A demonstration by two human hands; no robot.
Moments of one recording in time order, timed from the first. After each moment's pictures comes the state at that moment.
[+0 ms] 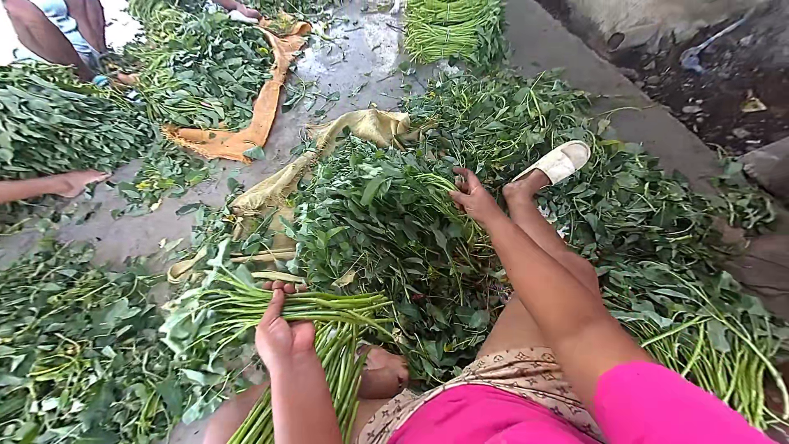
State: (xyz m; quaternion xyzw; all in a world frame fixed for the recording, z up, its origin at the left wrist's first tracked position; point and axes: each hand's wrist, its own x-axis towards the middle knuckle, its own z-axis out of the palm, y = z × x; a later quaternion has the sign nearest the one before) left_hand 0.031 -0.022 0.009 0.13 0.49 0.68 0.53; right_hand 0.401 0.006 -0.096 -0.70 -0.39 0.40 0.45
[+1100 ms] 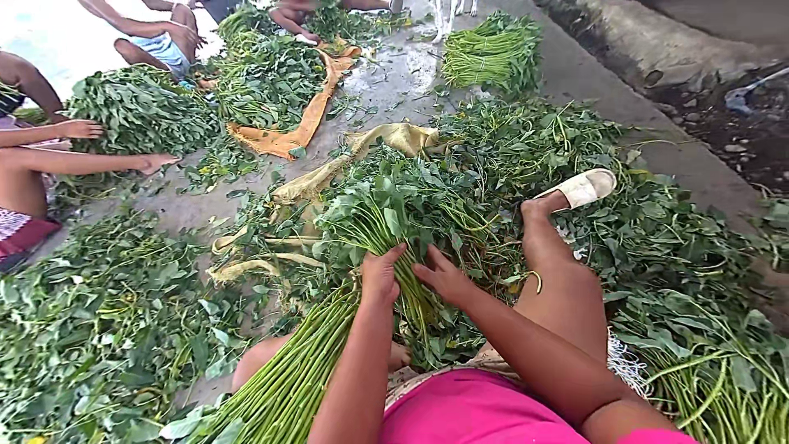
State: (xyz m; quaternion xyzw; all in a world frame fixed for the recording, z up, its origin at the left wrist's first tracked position) left_hand 0.118 -0.054 0.018 0.27 0.51 0.48 0.66; right_hand 0.236 -0.107 -0.007 -0.54 -0.43 0.57 0.45
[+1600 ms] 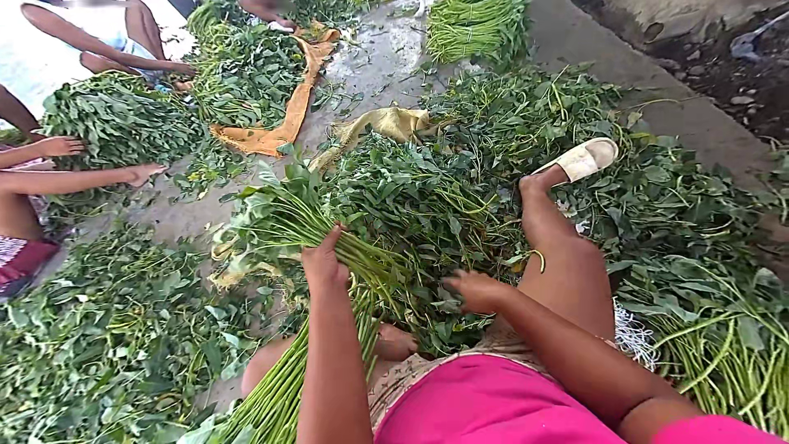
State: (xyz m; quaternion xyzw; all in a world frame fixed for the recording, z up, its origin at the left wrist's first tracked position) left_hand 0.062 -0.010 0.025 0.28 0.50 0.60 0.55; right_hand 0.284 -0.132 -0.068 -0.61 -0.63 0.48 0.00
